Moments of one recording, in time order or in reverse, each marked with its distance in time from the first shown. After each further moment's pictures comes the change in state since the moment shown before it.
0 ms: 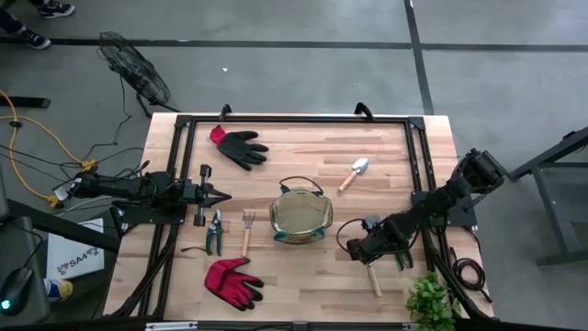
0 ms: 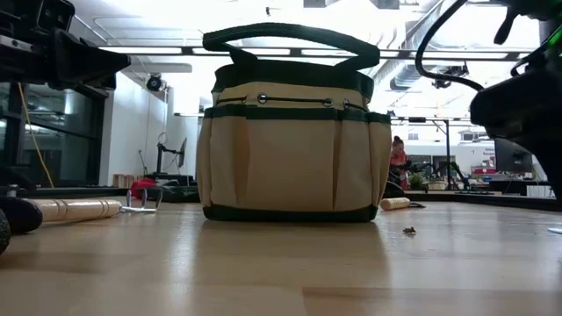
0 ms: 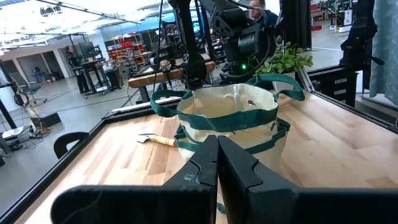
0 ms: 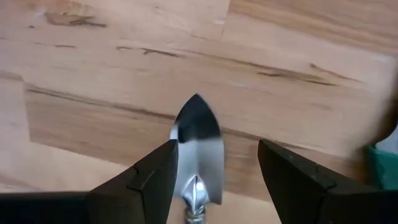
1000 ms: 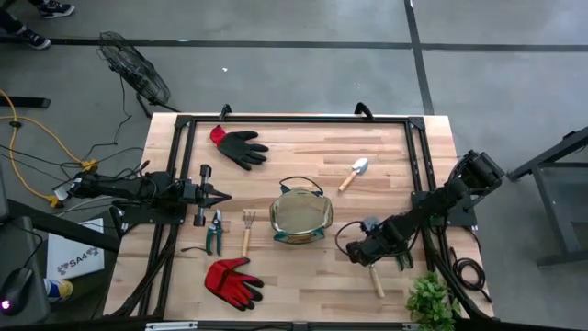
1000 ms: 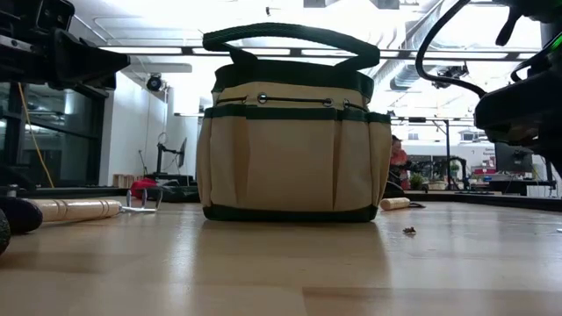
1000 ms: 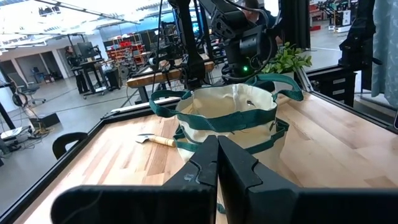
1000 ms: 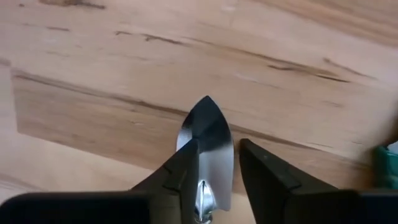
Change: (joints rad) left arm 0.000 0.000 0.000 0.000 0.004 0.000; right arm 0.015 0.049 0.001 0.070 -0.023 -0.018
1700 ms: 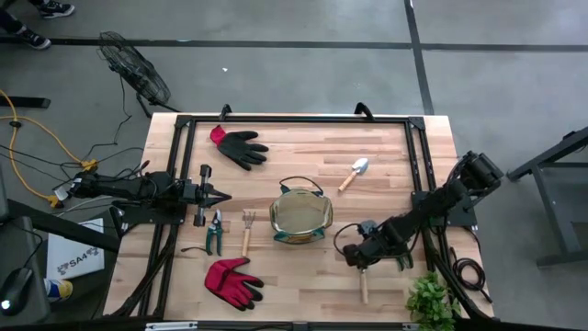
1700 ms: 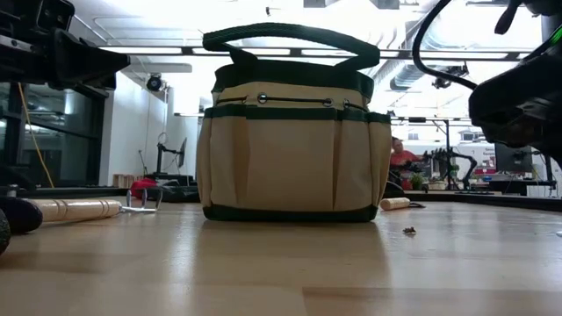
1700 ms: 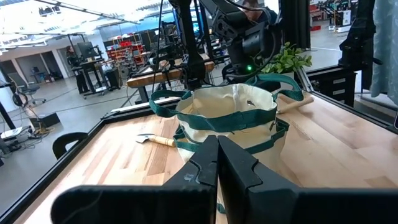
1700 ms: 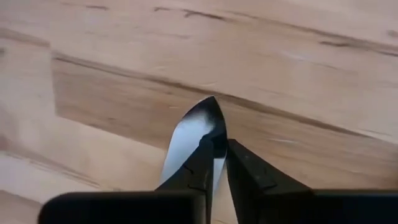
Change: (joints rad) left arm 0.000 0.000 0.000 0.000 -0.001 0.000; right arm 0.000 0.002 0.002 0.082 0.003 0.026
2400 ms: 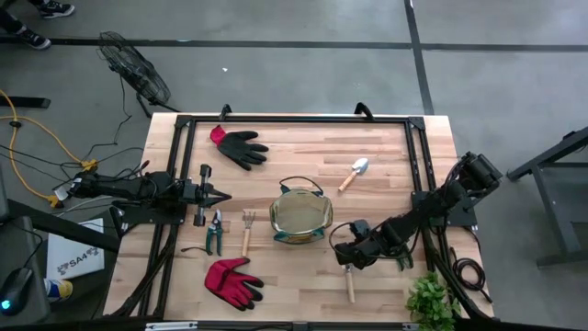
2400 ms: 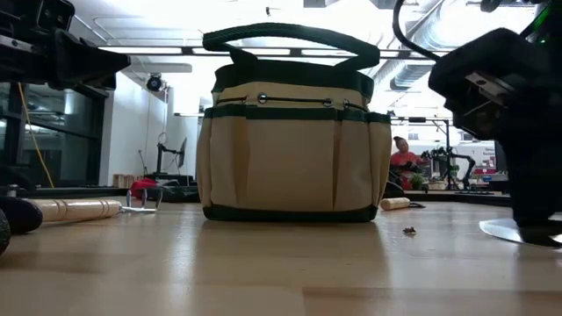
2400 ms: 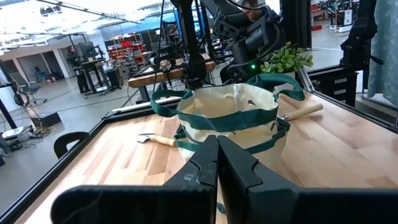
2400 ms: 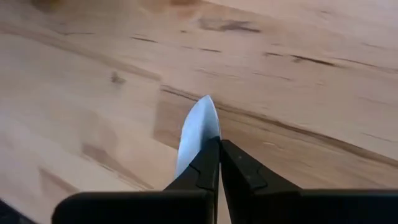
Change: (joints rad) left arm 0.000 0.000 0.000 0.000 -0.004 0.000; right arm 0.000 0.002 -0.002 0.168 0.169 -0.041
